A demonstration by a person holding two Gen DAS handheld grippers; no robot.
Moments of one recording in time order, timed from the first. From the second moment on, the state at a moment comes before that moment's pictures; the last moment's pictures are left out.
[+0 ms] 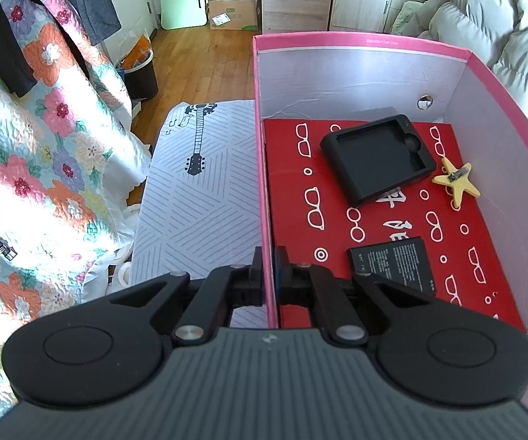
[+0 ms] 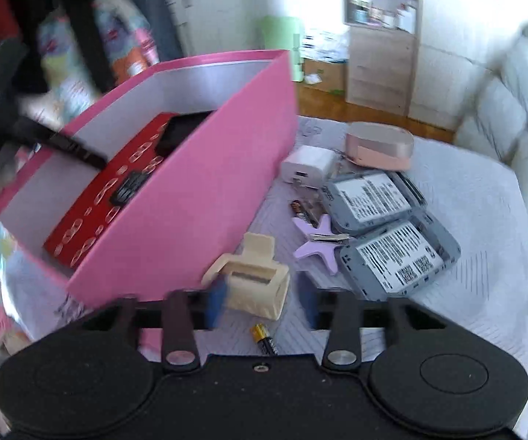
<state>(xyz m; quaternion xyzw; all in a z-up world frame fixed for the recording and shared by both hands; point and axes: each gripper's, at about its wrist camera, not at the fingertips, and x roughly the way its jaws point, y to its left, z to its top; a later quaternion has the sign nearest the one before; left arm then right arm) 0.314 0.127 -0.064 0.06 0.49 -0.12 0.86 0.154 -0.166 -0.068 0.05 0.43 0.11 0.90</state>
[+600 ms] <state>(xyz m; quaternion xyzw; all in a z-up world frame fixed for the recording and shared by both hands) 0.312 0.126 -0.064 0.06 0.49 -0.12 0.86 0.157 -0.177 -0.089 0.16 0.44 0.12 0.88</state>
